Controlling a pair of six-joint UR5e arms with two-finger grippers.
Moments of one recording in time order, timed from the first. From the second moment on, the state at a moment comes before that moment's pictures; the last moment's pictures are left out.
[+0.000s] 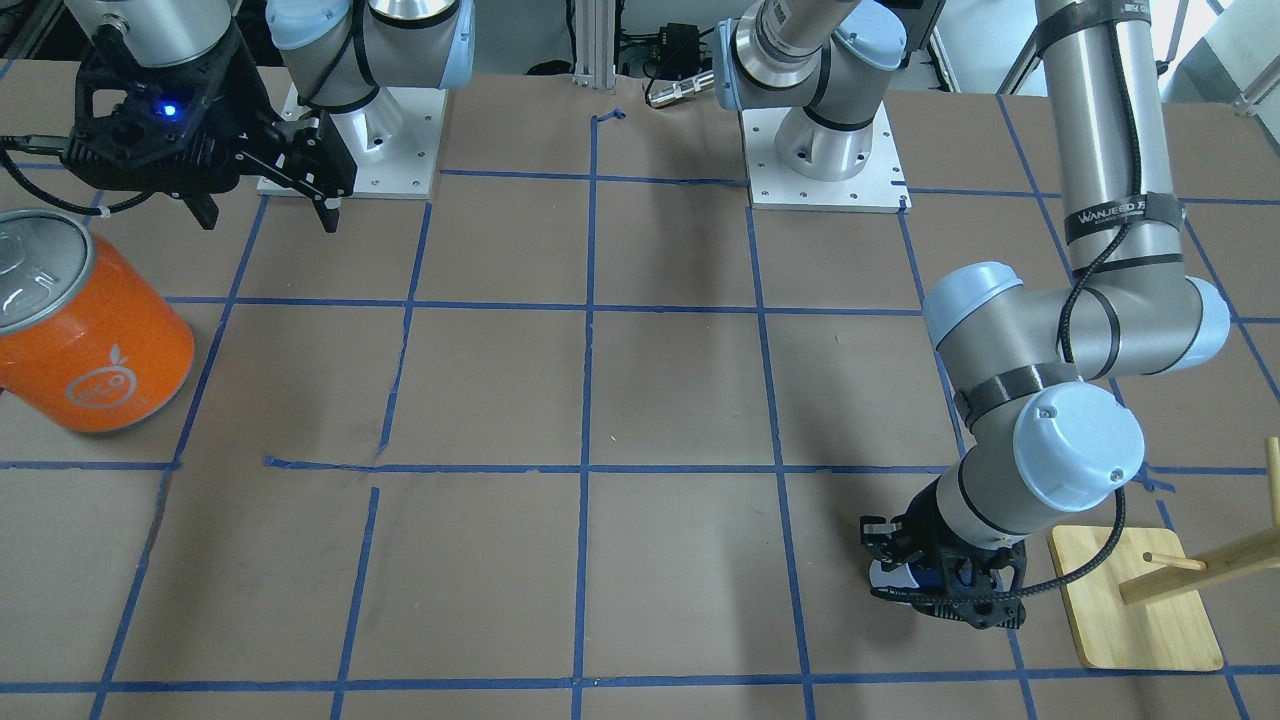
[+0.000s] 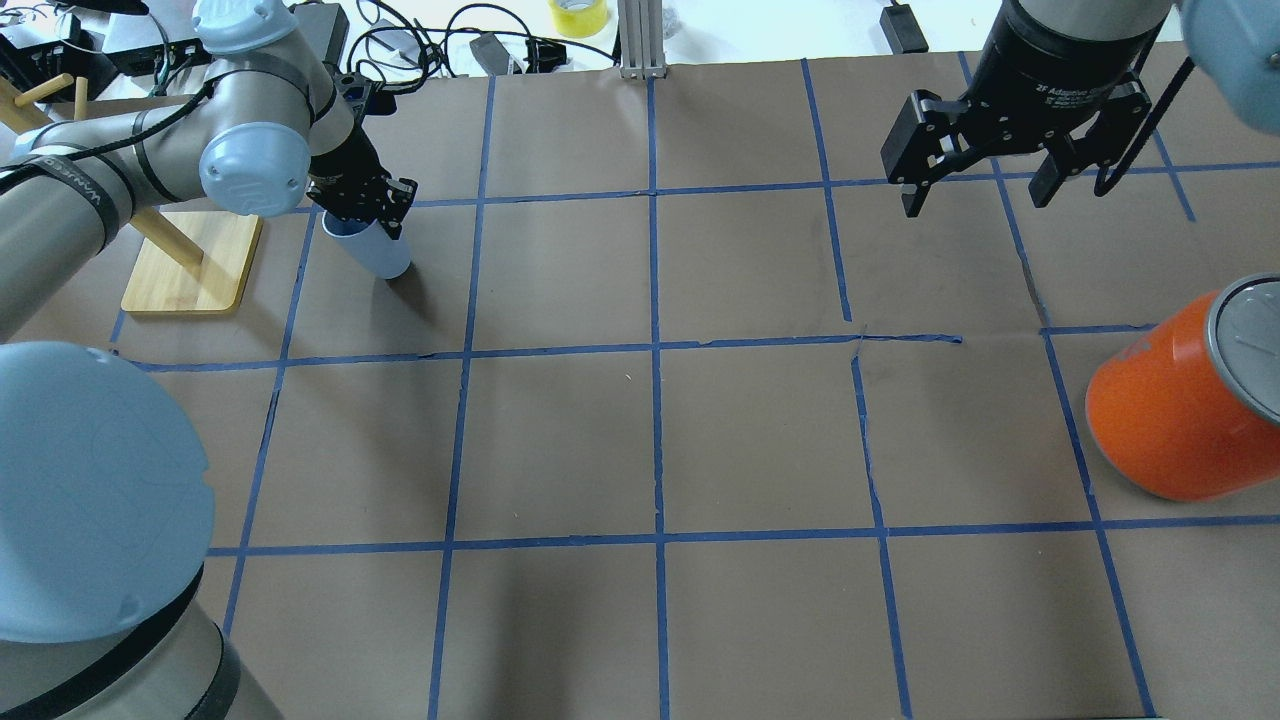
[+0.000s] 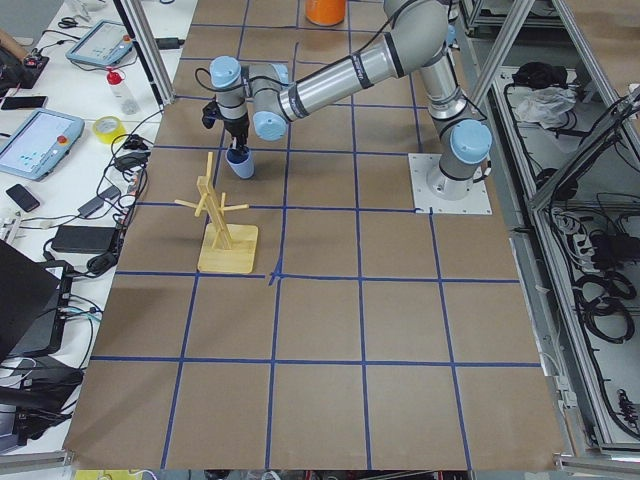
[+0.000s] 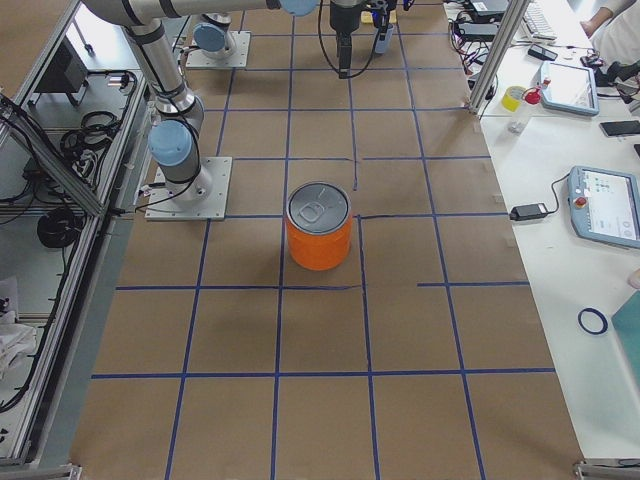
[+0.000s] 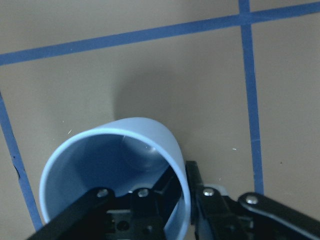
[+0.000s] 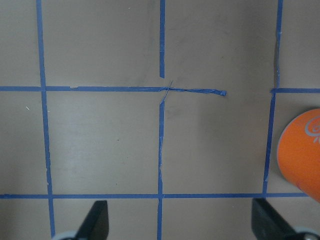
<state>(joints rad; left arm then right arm) -1.44 -2.12 -1.48 -1.10 1.56 0.27 1.57 -1.58 1.49 -1.48 -1.60 -0.02</state>
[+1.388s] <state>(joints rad) -1.47 -2.07 -1.47 -1.11 1.60 0.26 1.57 -1.58 1.49 -1.49 -1.60 -0.01</state>
